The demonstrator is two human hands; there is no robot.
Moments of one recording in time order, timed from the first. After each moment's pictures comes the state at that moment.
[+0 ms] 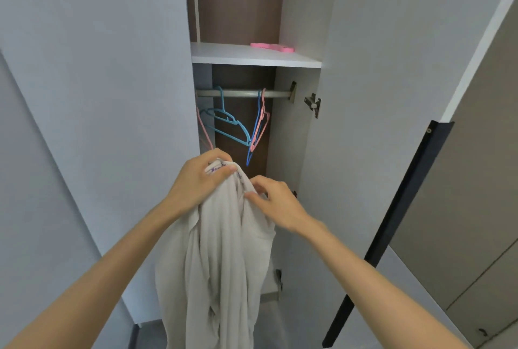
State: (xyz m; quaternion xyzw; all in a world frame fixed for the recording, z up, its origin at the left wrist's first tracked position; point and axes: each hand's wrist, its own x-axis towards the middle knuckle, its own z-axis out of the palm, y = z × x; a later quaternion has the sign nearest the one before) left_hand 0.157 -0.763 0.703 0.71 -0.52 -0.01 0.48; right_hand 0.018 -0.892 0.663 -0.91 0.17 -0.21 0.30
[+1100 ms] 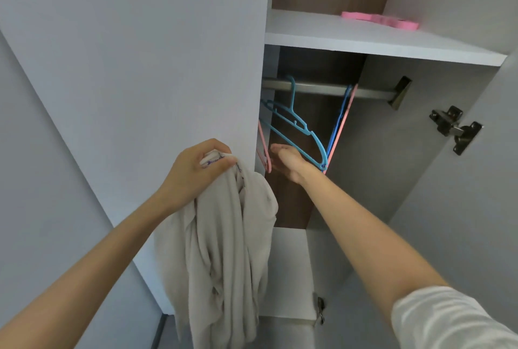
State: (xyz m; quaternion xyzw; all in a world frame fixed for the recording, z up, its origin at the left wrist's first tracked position) left_hand 0.357 -0.813 0.685 0.76 -0.40 -0.02 0.51; right_hand 0.344 -1.059 0.627 -0.66 0.32 -0.10 0.68
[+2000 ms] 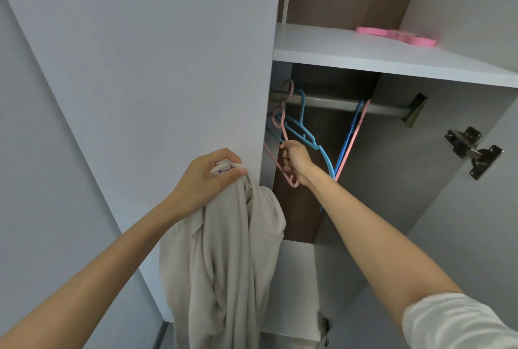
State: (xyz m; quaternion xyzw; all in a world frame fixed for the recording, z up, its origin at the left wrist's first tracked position) left_hand 0.351 -0.824 0.691 0.75 -0.40 -0.03 0.52; right_hand 0.349 -1.069 0.648 -0.69 0.28 -0.16 0.65
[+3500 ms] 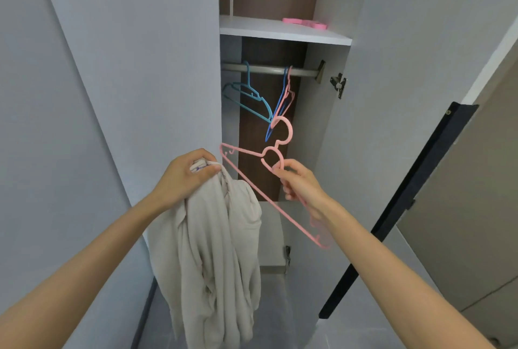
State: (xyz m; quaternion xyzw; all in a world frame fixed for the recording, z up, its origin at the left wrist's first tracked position) left_hand 0.131 -0.696 0.667 0.76 -0.43 -0.04 0.49; right_hand -0.019 -0.900 0.640 -0.71 0.24 -0.20 0.62
